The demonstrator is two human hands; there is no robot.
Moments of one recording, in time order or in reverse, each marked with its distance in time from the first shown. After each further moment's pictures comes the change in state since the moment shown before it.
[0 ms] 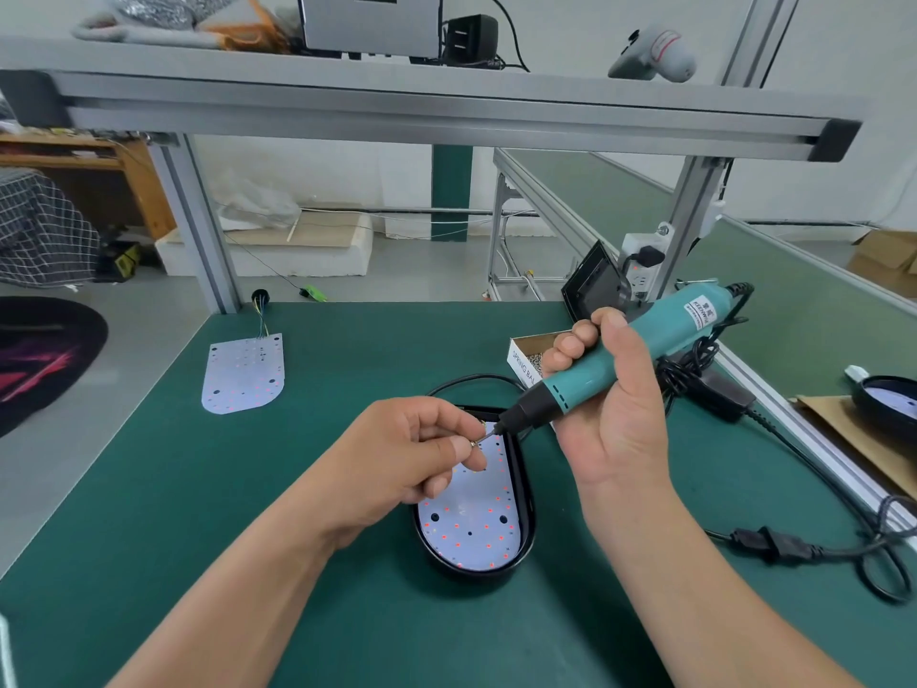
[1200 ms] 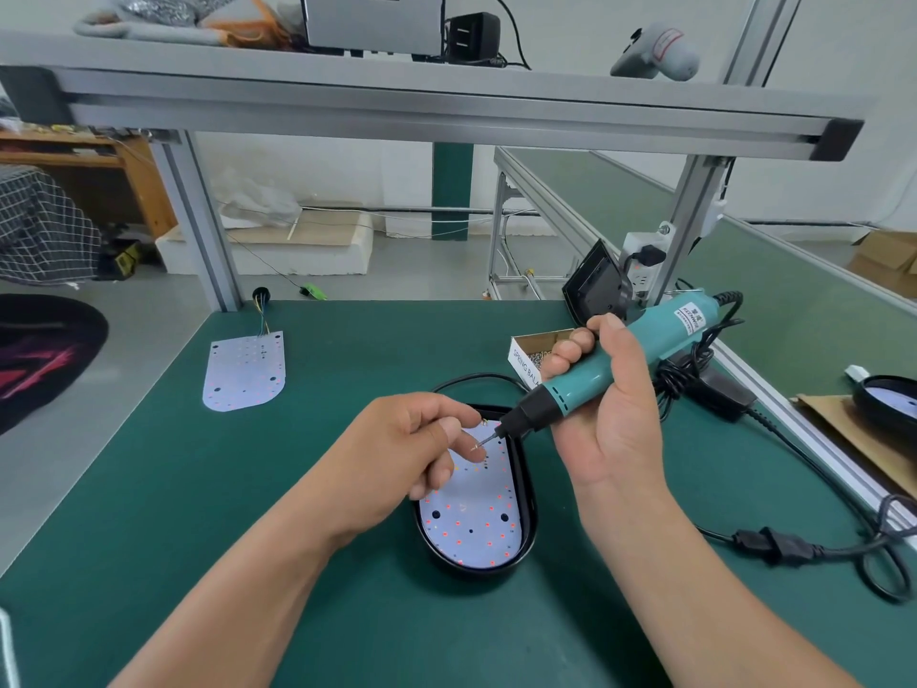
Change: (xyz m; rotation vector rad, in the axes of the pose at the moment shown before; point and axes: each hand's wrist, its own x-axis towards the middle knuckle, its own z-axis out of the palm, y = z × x) left_hand 0.001 -0.004 0.000 0.101 0.080 0.038; right_hand -0.001 0.006 -0.003 0.010 0.096 0.018
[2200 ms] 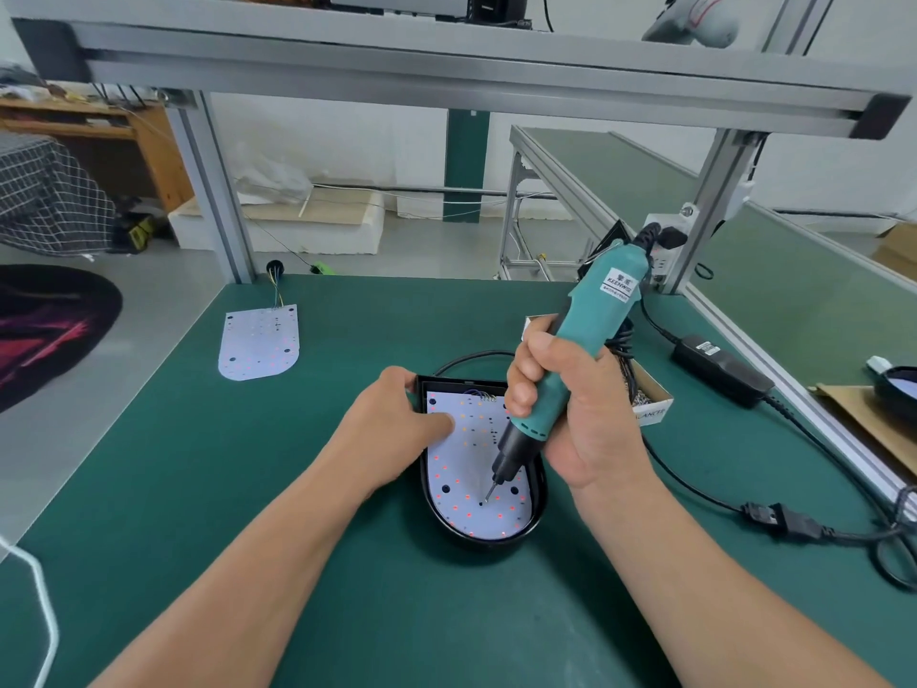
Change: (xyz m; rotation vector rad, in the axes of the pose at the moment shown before) left_hand 0.031 -0.051 -0.009 0.275 0.287 -0.220; right_hand -0.019 0.018 0.003 -0.362 -0.311 0.209
